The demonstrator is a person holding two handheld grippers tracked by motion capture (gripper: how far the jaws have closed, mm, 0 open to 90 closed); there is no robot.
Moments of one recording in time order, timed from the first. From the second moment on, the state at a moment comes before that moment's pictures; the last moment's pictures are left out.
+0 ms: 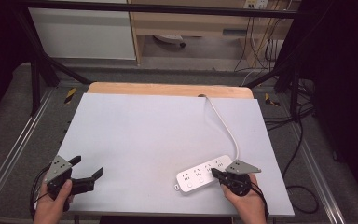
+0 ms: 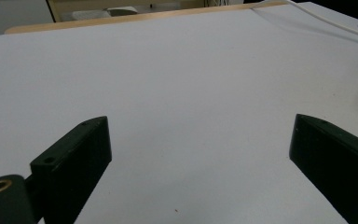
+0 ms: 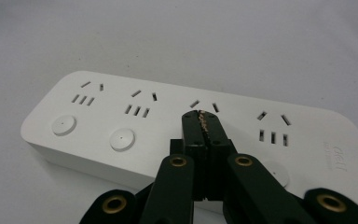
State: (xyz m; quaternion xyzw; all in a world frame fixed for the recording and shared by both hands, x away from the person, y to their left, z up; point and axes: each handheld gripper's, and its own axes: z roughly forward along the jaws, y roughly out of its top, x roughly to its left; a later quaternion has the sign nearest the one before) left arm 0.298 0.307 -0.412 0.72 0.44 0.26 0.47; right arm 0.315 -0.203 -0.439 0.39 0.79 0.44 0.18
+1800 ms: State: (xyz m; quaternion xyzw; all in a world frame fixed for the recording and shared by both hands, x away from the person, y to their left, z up) left arm 0.297 0.310 -0.411 0.71 0.44 0.26 0.47; right arm 0.345 -0.209 -0.386 0.42 0.71 0.52 0.22
